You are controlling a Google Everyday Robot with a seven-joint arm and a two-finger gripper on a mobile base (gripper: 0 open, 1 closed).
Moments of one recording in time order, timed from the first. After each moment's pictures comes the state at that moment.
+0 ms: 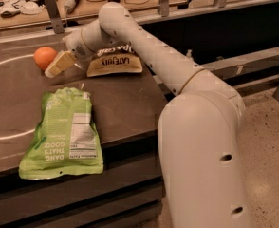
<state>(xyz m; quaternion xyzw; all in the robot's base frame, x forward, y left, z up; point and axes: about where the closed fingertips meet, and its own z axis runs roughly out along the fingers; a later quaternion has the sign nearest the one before) 0.738 0.272 0.861 -0.59 0.61 0.31 0.42</state>
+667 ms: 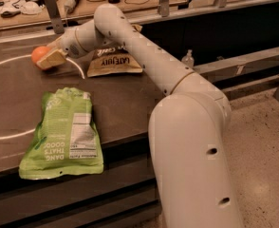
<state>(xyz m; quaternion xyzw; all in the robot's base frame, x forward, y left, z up) 0.737 0.298 0.867 -0.59 0.59 0.35 0.42</state>
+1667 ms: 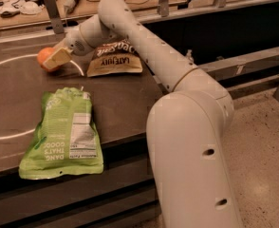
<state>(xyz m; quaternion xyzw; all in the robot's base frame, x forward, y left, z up) 0.727 0.275 0.867 -0.59 0.62 0.36 0.37</state>
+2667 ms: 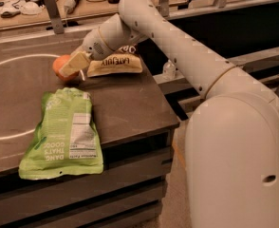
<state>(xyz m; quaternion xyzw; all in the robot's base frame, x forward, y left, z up) 0.674 0.209 0.874 -0.58 0.65 0.37 0.31</state>
